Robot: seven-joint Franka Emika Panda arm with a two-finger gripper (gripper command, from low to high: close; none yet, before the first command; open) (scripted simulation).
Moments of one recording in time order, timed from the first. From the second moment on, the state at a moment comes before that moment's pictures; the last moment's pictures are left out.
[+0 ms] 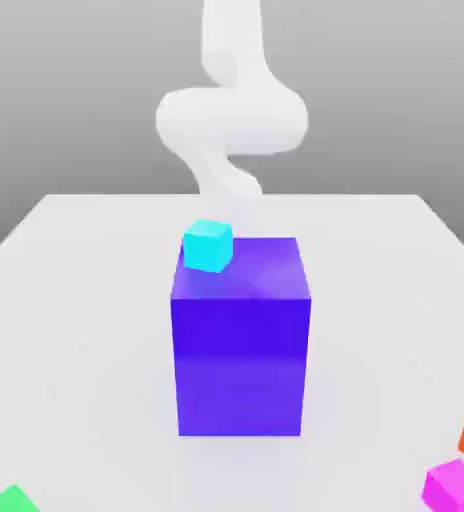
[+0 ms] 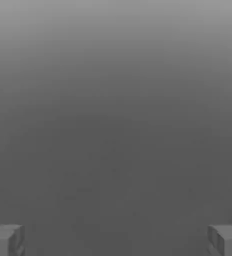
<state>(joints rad) 0.00 -0.71 0.03 -2.29 -0.01 2.32 0.82</state>
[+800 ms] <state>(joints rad) 0.11 0.17 0.26 -2.23 -0.22 2.54 1.01</state>
